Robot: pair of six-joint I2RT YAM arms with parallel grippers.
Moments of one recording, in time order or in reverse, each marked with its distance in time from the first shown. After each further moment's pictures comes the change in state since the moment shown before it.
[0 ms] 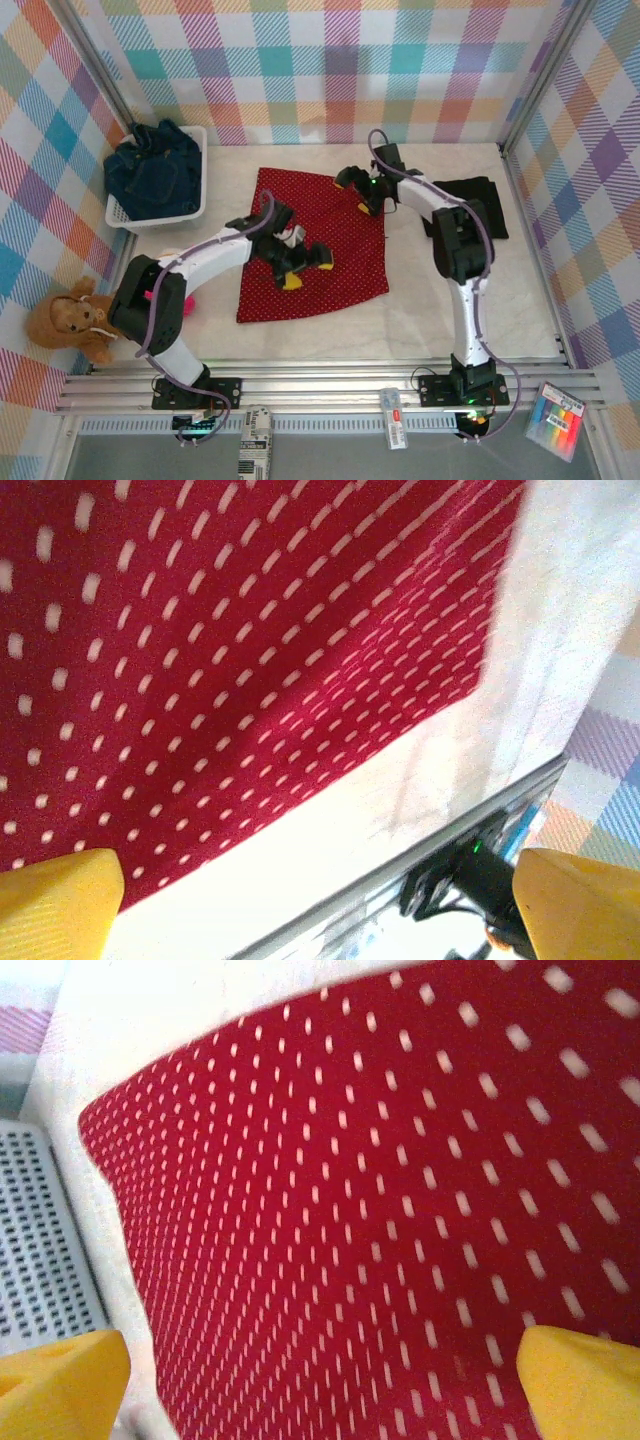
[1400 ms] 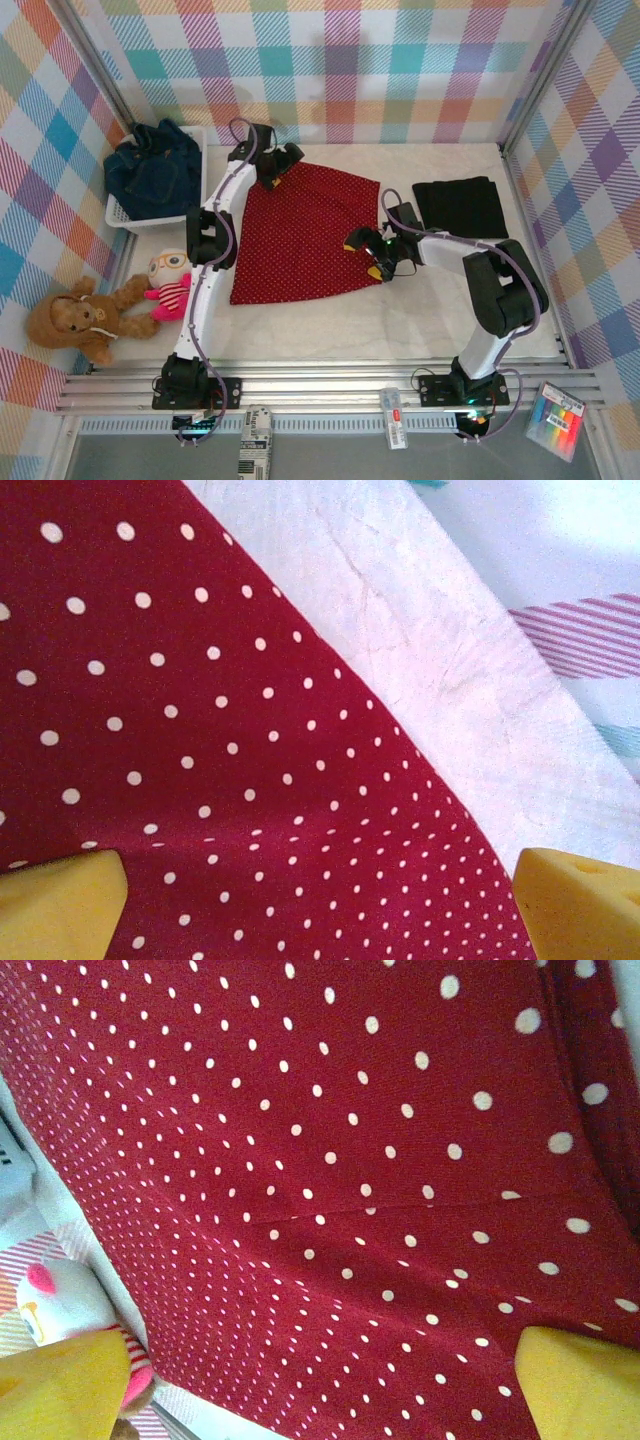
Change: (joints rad) left arm 0.332 1.085 1.411 -0.037 -0.272 -0.089; right arm 0.083 -0.434 -0.742 0.197 -0.071 0.162
